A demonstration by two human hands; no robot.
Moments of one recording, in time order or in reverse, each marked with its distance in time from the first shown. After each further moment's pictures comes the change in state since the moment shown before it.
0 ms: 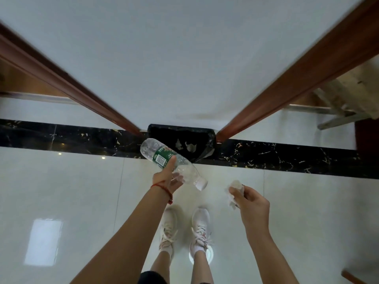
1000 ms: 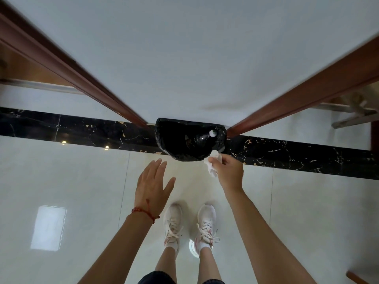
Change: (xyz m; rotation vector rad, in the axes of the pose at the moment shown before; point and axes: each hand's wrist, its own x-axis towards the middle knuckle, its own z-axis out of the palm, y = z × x) left_hand -0.014 0.003 -0.073 1.464 0.138 0.930; right_hand 0.053 -0.010 0.106 -0.296 -0.125 -0.142
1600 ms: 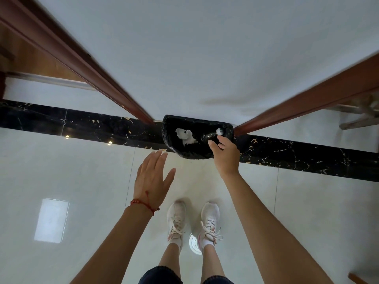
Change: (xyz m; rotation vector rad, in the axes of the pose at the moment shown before) left_hand 0.007 -0.009 -0.023 0.025 0.080 0.041; right_hand 0.025 -0.018 0.031 -0.143 -0.031 -0.143
